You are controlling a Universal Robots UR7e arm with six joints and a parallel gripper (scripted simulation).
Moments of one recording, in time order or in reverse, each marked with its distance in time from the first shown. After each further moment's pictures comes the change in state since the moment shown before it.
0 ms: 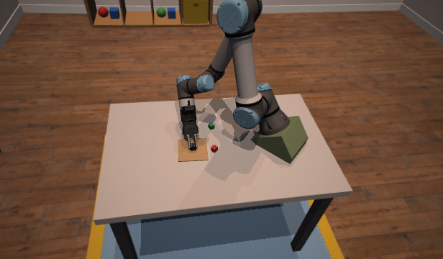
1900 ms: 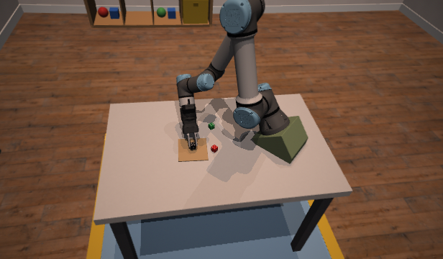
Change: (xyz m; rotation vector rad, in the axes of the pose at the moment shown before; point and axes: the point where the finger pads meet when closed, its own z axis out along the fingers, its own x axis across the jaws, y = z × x) arm 0.000 -0.005 -0.005 0.000 0.000 0.000
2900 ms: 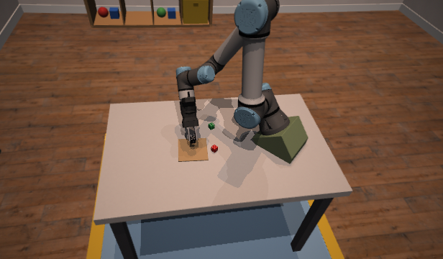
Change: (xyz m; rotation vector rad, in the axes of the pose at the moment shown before) arm 0.000 -0.030 -0.030 0.000 0.000 0.000
